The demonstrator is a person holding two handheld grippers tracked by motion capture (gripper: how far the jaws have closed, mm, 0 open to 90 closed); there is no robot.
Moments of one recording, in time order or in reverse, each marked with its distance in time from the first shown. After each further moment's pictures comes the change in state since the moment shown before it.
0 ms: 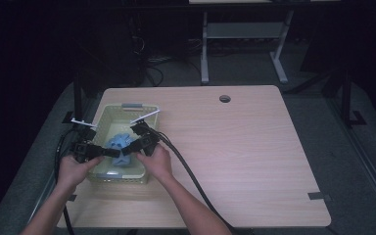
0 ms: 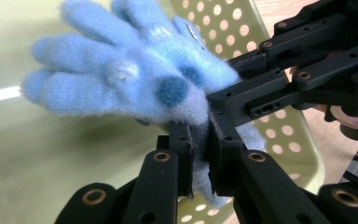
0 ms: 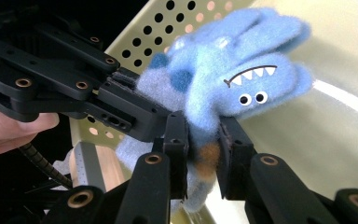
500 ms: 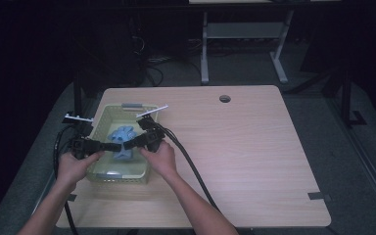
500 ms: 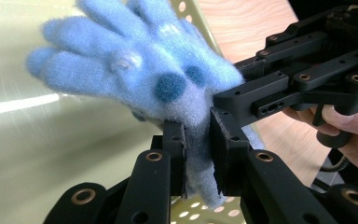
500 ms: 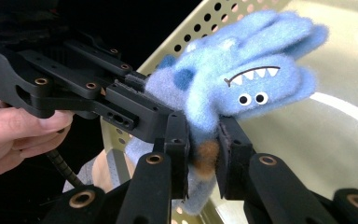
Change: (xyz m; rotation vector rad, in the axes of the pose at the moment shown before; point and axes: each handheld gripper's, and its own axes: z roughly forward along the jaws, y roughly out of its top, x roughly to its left) left arm -0.010 0.009 -0.012 -0.068 -0.064 -0.003; right arm 0.002 0.002 -0.027 -0.092 0.055 0.002
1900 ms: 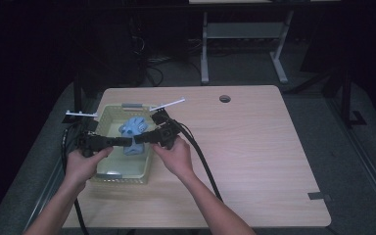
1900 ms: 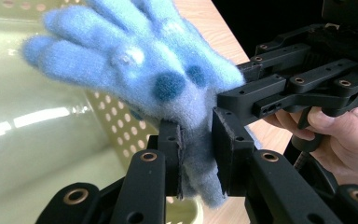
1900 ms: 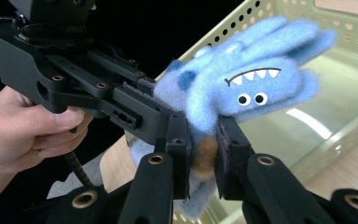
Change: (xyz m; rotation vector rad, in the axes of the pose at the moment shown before) left arm -0.039 0.009 -0.001 -0.103 -0.154 0.029; right arm 0.021 -0.003 -0.066 -0.080 -0.033 -0.075
